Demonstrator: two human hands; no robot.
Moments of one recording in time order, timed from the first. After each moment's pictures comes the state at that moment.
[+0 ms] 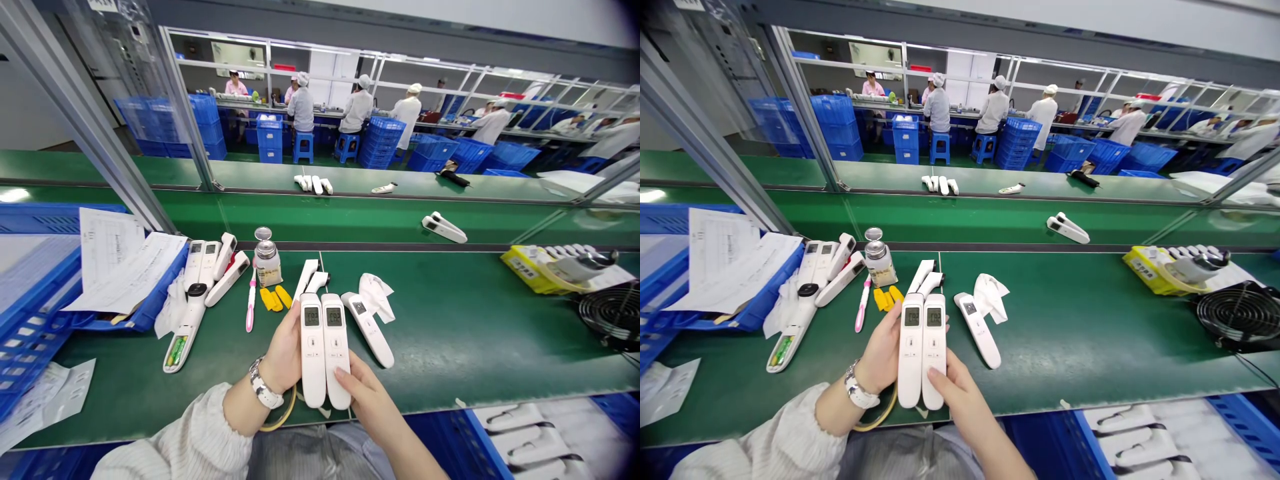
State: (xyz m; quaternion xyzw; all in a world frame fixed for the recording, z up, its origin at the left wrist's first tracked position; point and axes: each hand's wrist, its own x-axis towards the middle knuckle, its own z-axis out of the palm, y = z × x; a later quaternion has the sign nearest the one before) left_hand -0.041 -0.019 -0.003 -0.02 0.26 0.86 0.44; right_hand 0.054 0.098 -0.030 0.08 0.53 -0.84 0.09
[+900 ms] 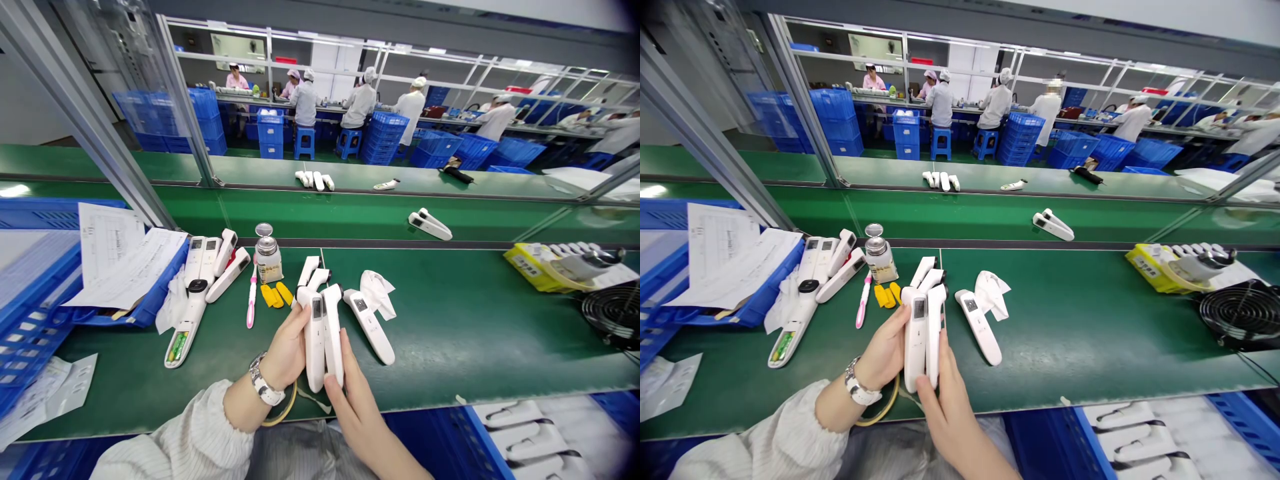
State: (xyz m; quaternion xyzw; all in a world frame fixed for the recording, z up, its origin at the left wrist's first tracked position) left_hand -0.036 -0.017 -0.006 -0.03 0.33 0.88 0.34; right_hand 0.070 0.086 -0.048 0.02 0.80 -0.59 -0.05
